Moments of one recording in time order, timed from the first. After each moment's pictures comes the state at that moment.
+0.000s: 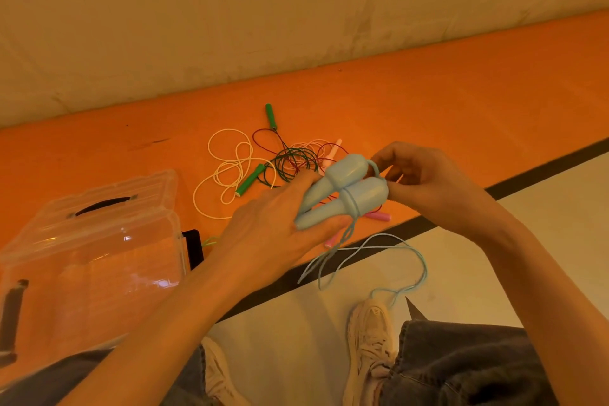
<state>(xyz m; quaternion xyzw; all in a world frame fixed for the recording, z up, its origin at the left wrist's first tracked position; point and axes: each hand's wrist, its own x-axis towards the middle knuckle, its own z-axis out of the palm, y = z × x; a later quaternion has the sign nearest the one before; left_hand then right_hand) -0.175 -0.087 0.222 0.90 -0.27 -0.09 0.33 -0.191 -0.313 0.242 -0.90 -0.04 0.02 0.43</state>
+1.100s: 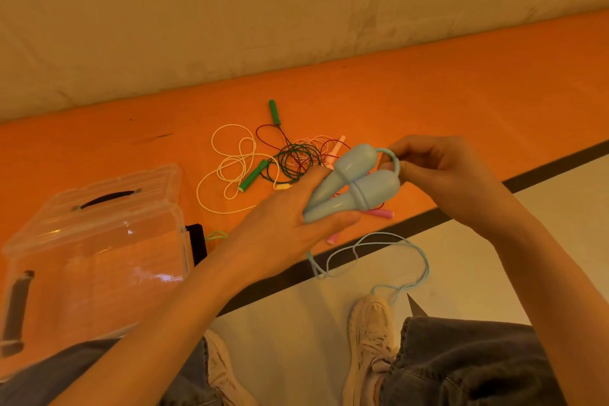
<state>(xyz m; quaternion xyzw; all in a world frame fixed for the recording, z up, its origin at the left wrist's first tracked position) -0.173 -0.089 0.217 0.85 -0.27 -0.17 0.43 -0.197 -0.309 0.254 -0.86 -0.02 0.01 0.51</state>
